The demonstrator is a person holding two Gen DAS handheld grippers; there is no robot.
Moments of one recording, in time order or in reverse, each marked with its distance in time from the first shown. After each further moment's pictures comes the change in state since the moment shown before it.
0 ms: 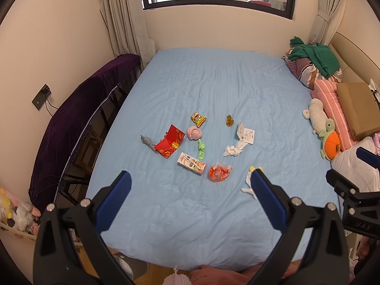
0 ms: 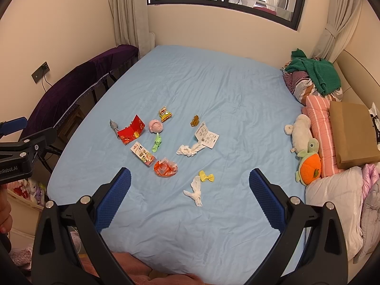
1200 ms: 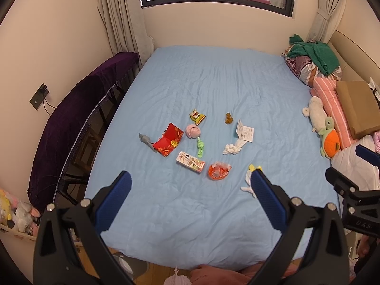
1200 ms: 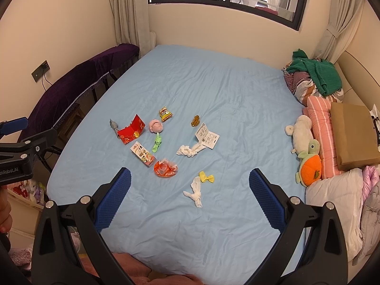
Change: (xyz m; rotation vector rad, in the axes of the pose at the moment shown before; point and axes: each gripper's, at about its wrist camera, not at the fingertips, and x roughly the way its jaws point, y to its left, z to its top) left arm 0.003 0.000 0.000 0.005 -0.001 -0.017; right arm -0.001 0.003 0.005 -0.003 0.004 0.000
